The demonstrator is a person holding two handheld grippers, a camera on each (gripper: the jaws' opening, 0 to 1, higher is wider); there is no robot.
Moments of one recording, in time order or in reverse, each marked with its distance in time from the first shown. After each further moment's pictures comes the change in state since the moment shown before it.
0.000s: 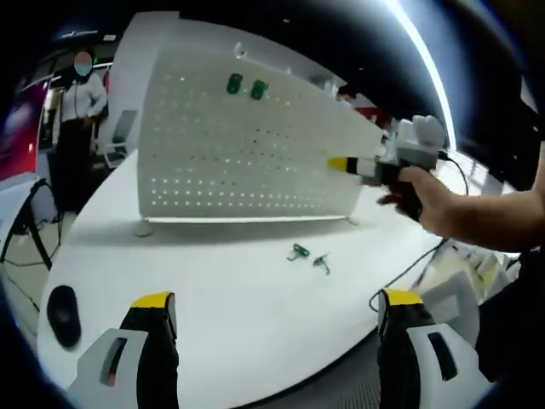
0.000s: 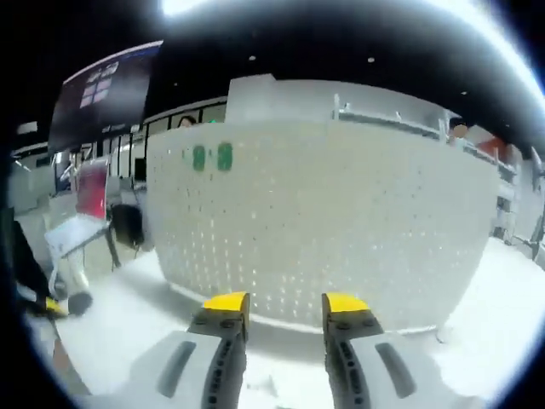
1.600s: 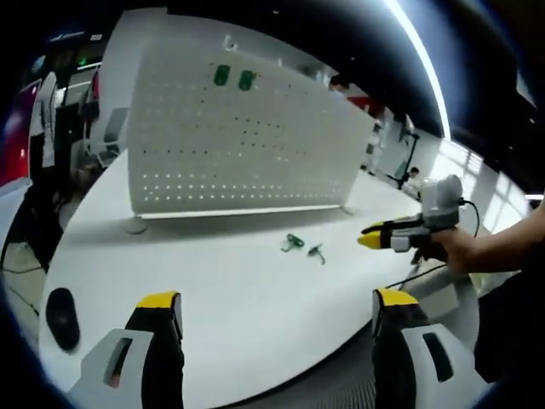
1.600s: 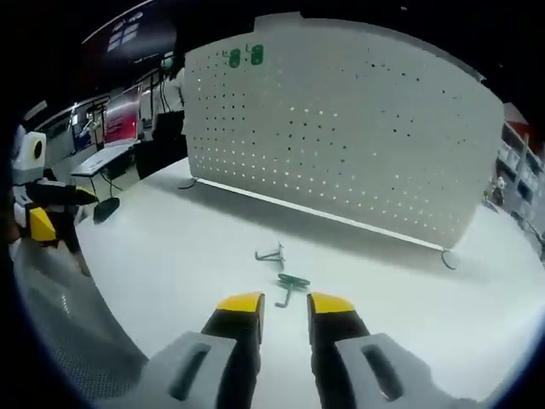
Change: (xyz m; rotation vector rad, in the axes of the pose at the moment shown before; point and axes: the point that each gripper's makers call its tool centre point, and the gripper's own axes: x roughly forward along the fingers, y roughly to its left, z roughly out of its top) left arm 0.001 -0.004 -0.009 0.020 0.042 -0.019; right arm -0.037 0.012 -0.118 -0.042 0.274 0.132
